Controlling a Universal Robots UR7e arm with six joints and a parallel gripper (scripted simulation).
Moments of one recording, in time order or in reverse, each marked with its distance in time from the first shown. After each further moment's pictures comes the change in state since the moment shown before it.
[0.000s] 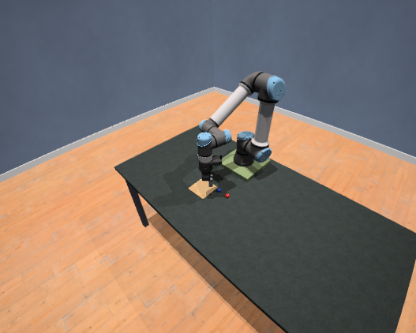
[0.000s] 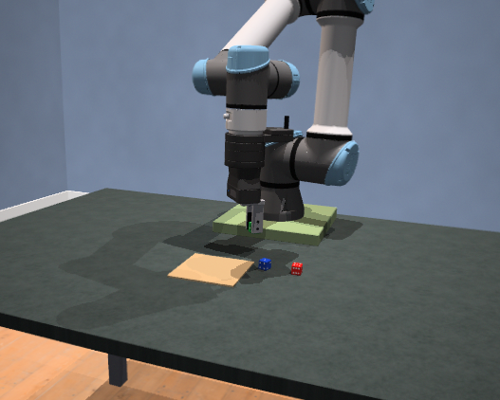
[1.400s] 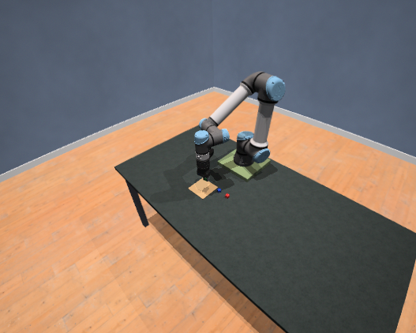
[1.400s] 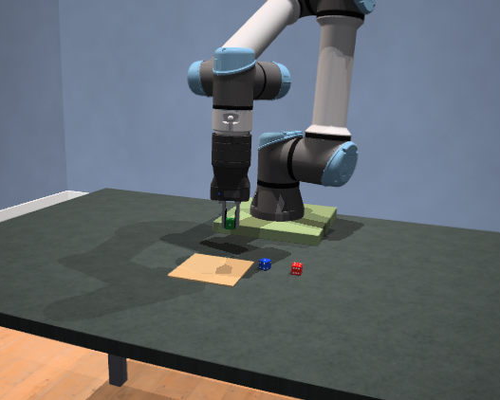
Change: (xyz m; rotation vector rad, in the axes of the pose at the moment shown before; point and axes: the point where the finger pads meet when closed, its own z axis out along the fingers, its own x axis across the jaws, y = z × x) arm -0.047 0.032 0.003 0.000 -0.002 -1.122
